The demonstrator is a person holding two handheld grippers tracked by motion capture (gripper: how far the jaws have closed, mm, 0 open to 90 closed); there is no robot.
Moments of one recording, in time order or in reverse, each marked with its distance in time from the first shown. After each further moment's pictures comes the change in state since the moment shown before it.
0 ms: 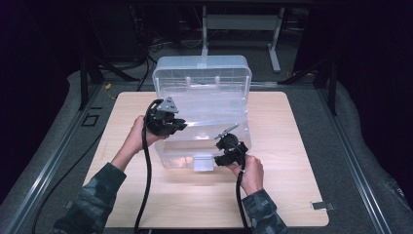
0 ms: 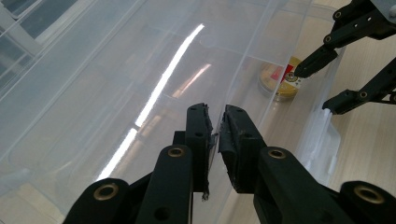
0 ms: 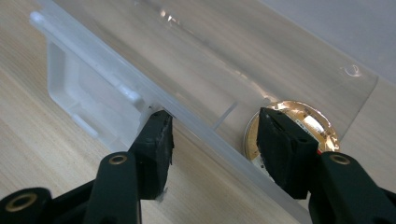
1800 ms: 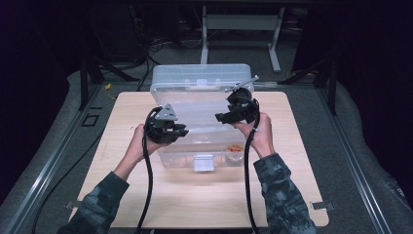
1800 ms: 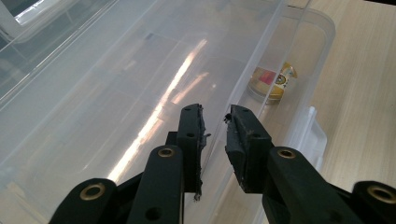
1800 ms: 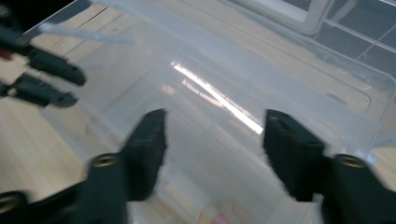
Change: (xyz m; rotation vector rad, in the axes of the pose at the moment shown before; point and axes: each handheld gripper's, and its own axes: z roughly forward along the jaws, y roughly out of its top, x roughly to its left) left arm -0.015 -0.015 0.003 -0.058 0.001 -0.043; right arm -0.059 0.085 -0.080 -0.246 0.065 0.007
